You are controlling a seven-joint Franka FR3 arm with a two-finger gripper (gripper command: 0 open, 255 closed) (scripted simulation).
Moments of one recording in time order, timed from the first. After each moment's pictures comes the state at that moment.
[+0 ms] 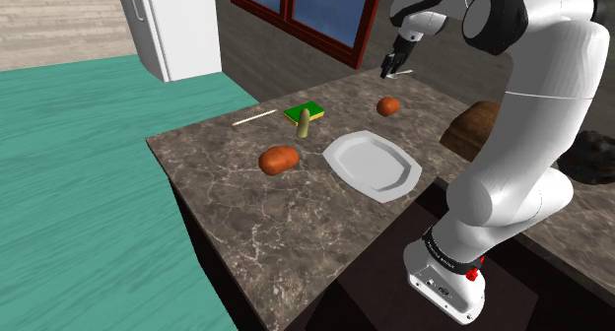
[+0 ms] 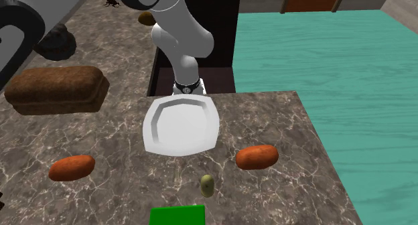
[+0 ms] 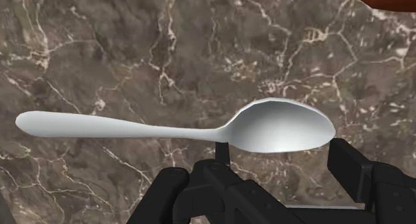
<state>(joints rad) -0.42 0.40 -0.27 -1.61 0.20 2.14 -0.77</state>
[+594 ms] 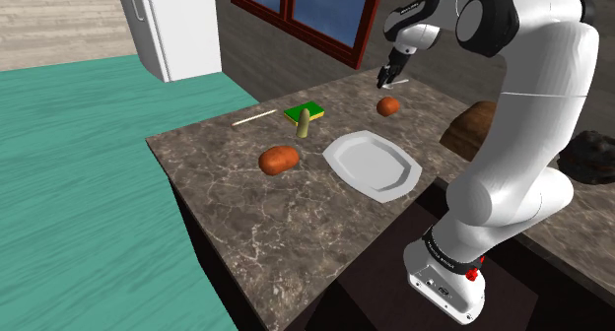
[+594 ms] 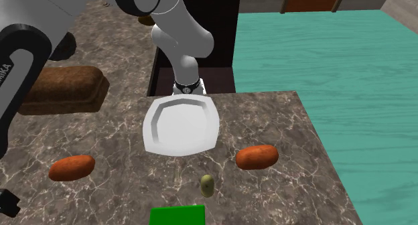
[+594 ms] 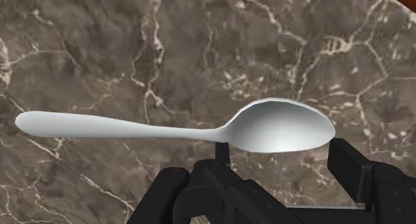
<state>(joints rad) -0.42 0.44 -0.26 -1.67 0.23 2.24 -0.79</state>
